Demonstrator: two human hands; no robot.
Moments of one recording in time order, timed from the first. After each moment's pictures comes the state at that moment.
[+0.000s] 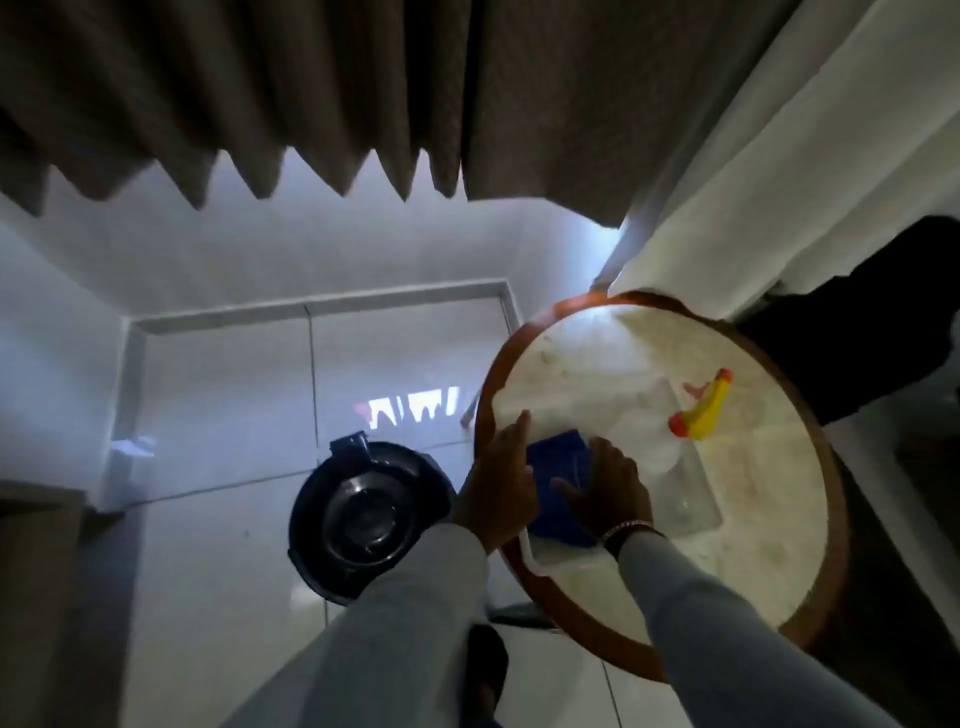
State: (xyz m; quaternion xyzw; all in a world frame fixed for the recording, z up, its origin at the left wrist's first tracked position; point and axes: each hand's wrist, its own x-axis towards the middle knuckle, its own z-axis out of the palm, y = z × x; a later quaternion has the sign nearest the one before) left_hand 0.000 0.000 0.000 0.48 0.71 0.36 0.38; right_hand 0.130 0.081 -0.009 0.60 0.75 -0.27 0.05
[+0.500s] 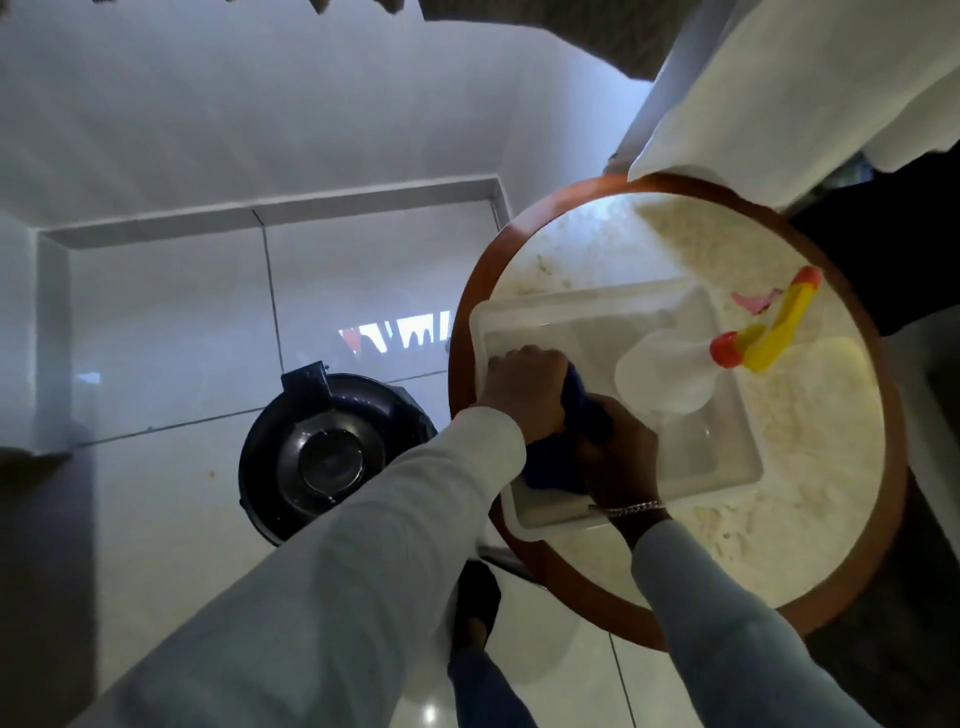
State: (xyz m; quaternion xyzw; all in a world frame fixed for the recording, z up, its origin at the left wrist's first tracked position) left_hand 0.012 0.092 -0.073 0.60 0.75 0.08 0.28; right_hand 0.151 0.092 -0.087 0.58 0.74 -0.31 -0.13
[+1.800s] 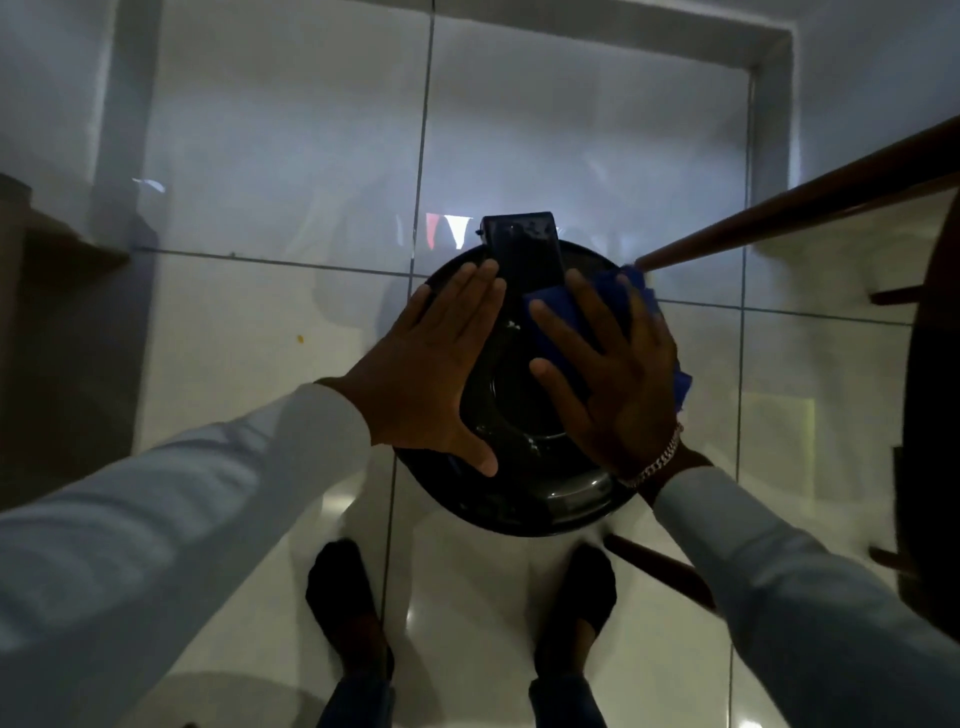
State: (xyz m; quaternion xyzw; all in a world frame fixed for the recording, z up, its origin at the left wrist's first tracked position) left_hand -0.223 -0.172 -0.326 0.60 0.74 0.06 0.29; right_hand -0.059 -0.030 -0.328 0.24 0.96 -0.13 0.00
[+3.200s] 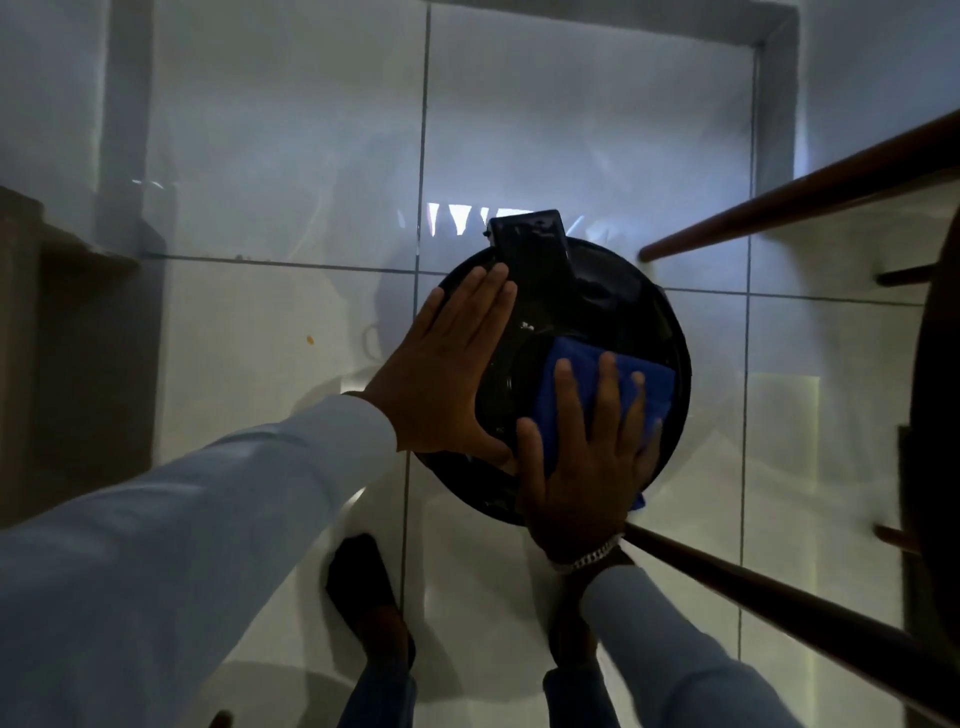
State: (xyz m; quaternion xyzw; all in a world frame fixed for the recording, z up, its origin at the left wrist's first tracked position) left_hand -0.224 -0.173 -0.334 0.60 0.74 0.11 0.26; right_hand -0.041 -0.121 -0.338 0.44 0.89 -0.09 -0.03
